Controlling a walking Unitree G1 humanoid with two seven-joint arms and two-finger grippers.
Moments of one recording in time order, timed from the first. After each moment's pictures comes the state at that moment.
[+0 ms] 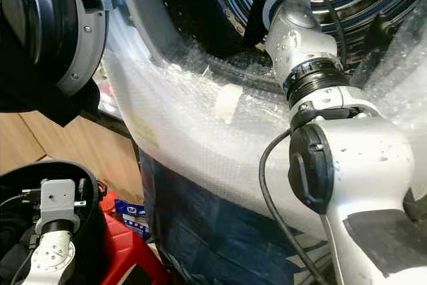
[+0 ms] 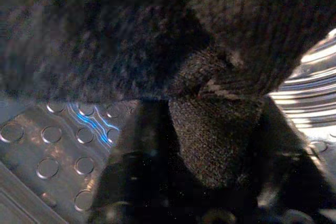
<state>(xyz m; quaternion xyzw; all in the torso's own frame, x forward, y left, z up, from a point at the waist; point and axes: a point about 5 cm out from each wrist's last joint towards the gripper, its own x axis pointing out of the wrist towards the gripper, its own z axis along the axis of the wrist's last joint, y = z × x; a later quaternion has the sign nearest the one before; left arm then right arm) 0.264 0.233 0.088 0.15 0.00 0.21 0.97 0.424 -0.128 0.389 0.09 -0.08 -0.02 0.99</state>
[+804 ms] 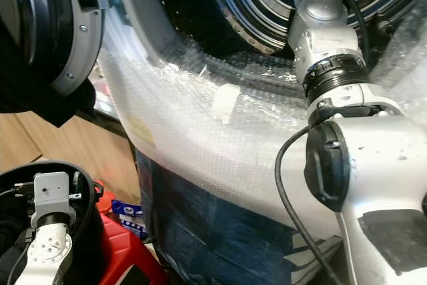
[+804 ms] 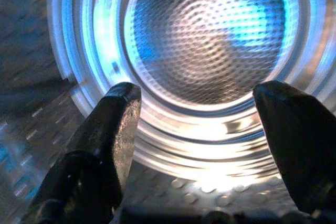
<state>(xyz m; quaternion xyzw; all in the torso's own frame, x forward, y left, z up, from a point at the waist) 0.269 0.234 0.099 0.13 -0.01 0.22 0.97 0.419 -0.150 0.406 -0.02 -0.16 -0.09 0.98</state>
